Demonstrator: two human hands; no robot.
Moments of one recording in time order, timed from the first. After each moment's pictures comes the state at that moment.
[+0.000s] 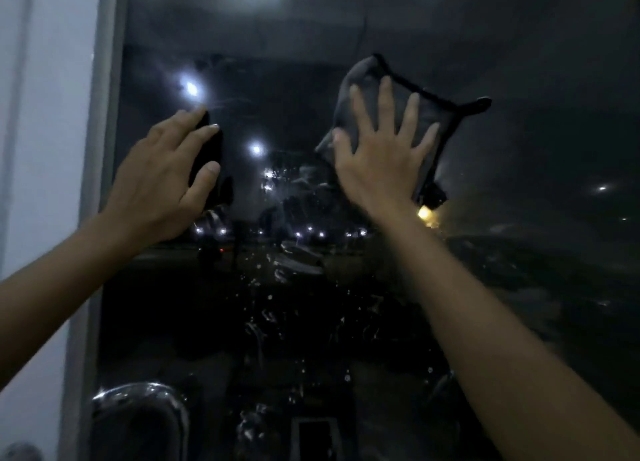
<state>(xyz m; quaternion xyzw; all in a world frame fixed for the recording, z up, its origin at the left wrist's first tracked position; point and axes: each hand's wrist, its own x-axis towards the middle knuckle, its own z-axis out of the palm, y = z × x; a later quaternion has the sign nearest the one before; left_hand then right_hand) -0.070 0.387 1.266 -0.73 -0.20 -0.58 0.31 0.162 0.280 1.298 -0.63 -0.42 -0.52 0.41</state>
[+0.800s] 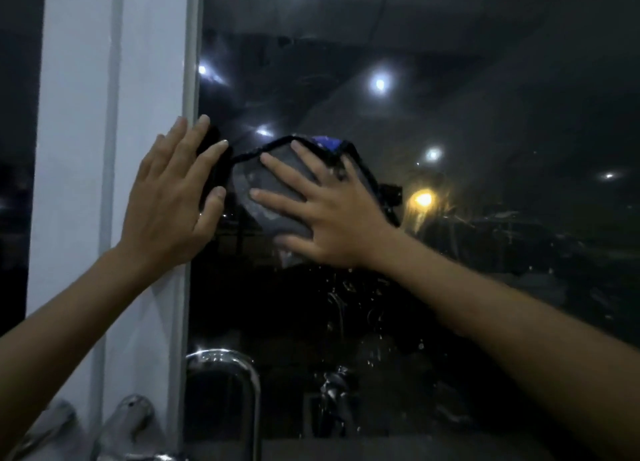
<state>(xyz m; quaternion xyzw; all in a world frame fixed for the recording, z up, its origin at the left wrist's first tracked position) -0.143 0.421 1.208 -0.70 -0.22 -0.58 0.34 0.073 0.334 1.226 -0.41 -0.62 -0.66 0.12</state>
